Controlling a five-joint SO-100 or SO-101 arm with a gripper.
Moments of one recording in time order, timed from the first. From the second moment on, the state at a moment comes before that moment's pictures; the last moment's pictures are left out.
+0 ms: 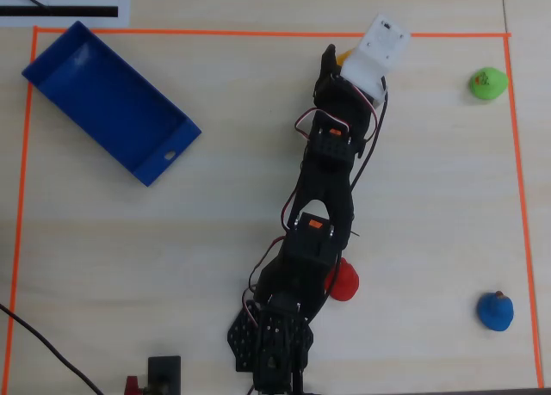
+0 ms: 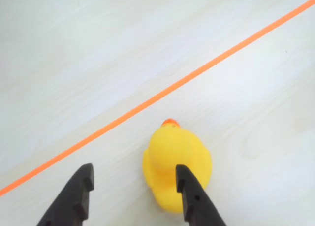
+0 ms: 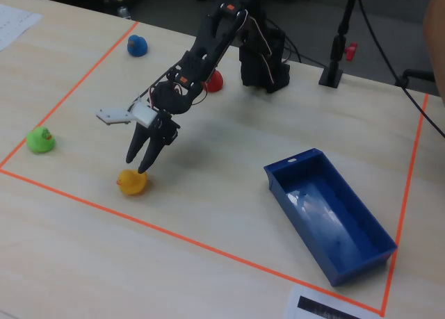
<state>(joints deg) 22.2 68.4 97.8 -4.9 -69.3</state>
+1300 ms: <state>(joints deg) 25.1 52.6 85.2 -2.5 -73.6</state>
